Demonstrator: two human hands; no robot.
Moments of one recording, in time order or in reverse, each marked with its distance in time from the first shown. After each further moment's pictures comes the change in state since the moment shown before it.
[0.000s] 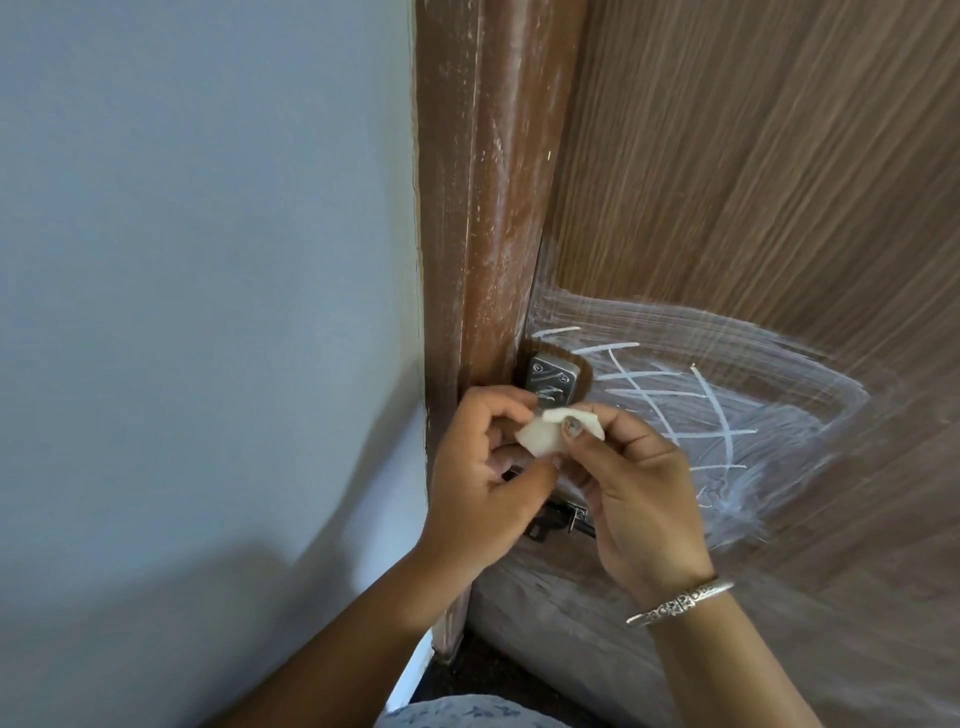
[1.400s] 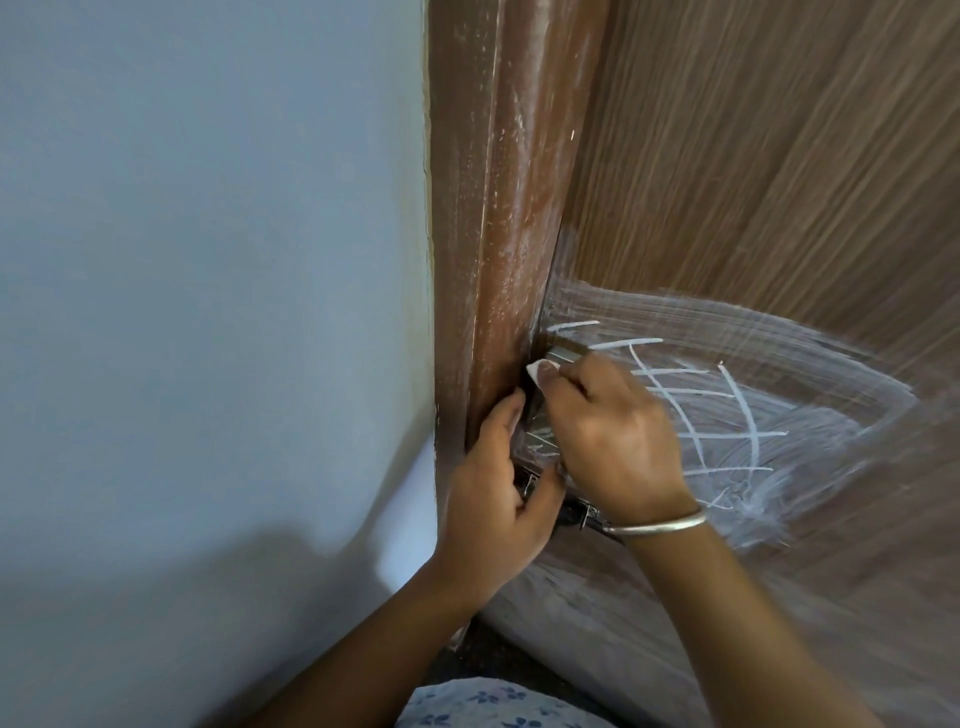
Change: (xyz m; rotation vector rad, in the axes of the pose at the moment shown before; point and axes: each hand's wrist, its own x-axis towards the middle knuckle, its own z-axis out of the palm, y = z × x) left_hand -0.013 -0.028 -0.002 0.392 -0.022 -0.110; right_hand 0.044 0.003 0.007 -1.645 0.032 -0.999
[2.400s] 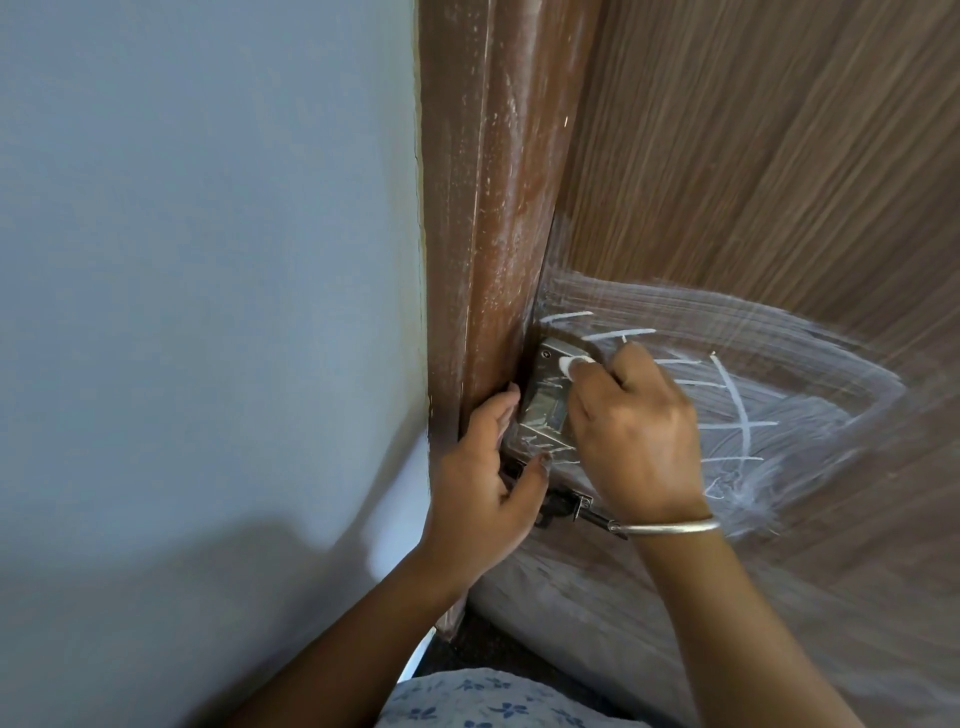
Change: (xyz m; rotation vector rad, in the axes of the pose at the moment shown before) left_hand 0.000 -0.008 -0.003 -0.003 -0.020 -0.028; right_hand -0.006 0.004 -0.007 0.004 0.029 0.184
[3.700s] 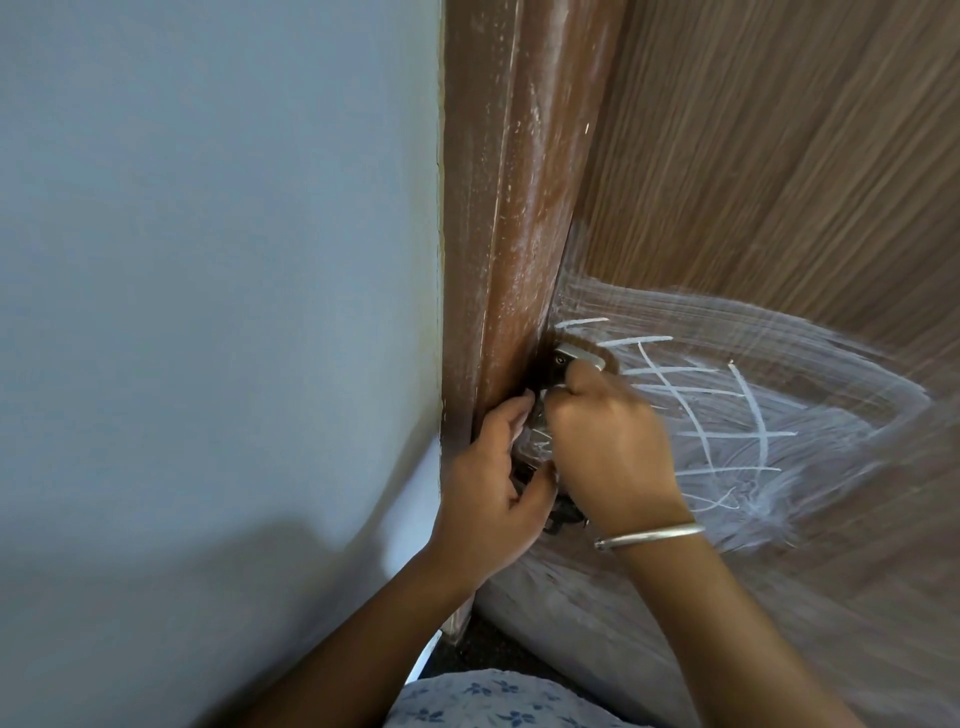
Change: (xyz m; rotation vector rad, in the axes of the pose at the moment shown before) left_hand 0.001 0.003 -0.004 0.027 -0.007 -0.001; right_hand 0.012 -0.027 -0.006 -0.022 -0.438 -0.039
